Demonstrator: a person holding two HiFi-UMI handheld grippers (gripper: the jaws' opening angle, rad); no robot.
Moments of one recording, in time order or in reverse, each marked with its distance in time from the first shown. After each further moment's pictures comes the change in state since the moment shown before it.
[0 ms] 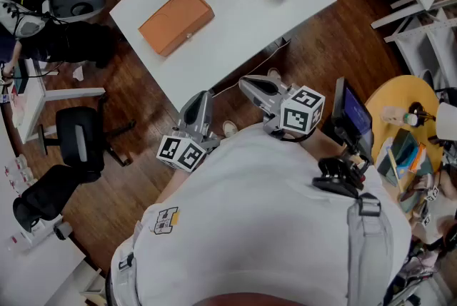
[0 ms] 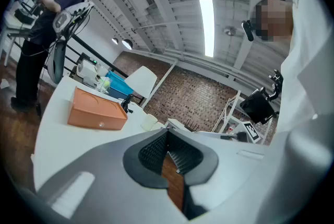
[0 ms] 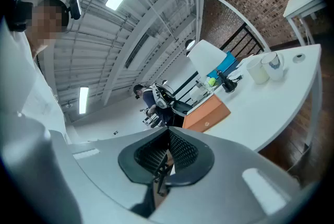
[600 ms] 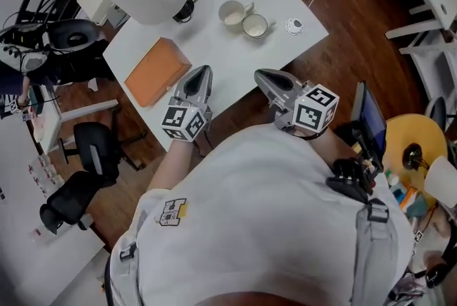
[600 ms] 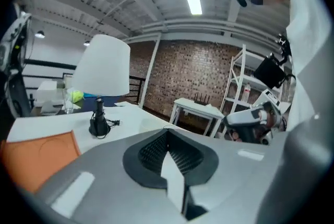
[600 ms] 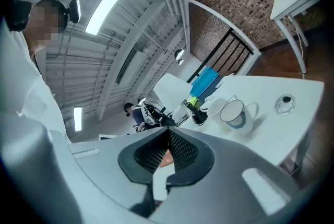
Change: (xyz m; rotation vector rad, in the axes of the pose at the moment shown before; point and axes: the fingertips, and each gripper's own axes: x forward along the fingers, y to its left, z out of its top) left arm 0.307 -0.009 0.015 0.361 0.213 0.035; right arm -0.069 -0.201 0.188 0.091 -0.080 -0.036
